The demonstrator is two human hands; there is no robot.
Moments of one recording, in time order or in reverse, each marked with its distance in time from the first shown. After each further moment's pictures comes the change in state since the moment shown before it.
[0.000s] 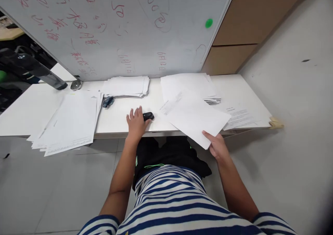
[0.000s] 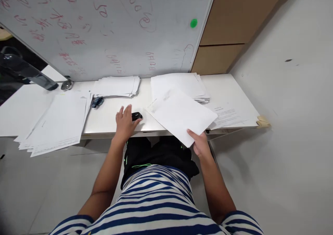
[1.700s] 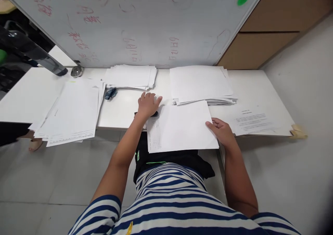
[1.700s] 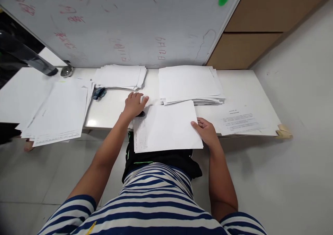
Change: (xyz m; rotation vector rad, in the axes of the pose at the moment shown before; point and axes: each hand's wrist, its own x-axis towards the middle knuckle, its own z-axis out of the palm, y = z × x) left_hand 0.083 -0.008 0.021 0.110 -0.277 -0.179; right_hand 0.051 -0.033 0.006 -0.579 -0.267 0.003
